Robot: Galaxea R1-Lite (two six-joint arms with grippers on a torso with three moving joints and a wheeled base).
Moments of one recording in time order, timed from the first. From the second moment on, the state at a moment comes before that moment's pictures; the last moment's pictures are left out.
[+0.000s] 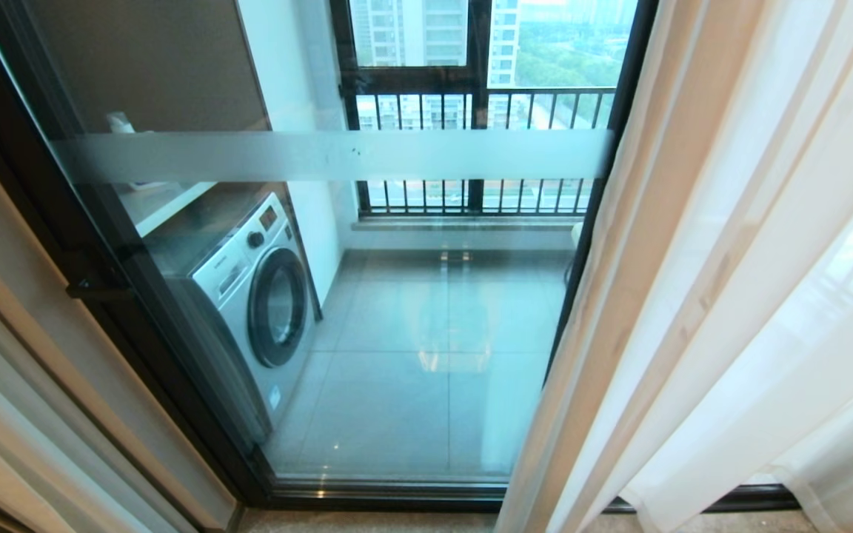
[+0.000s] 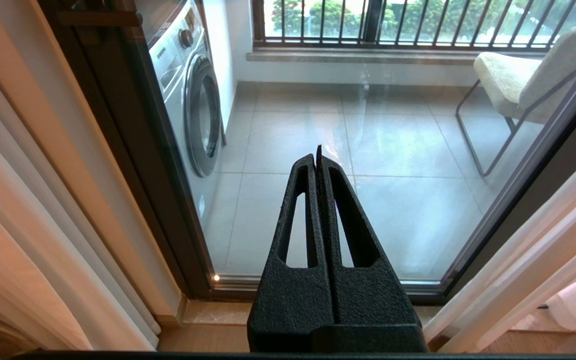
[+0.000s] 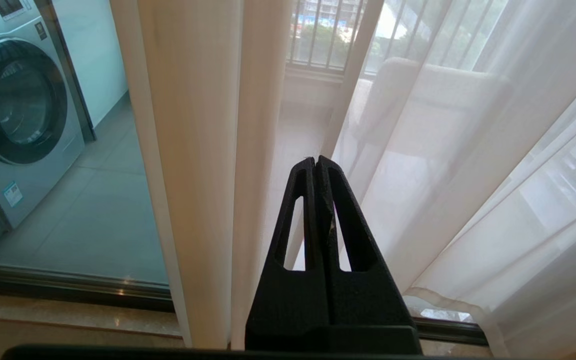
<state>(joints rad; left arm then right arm) 0.00 0.00 0.00 0.00 -0.02 -0.02 -0.01 0.00 0.00 -0.06 0.02 -0.13</state>
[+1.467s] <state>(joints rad) 0.00 0.00 0.00 0.00 -0.02 -0.02 -0.01 0.00 0.00 -0.06 0.02 -0.17</state>
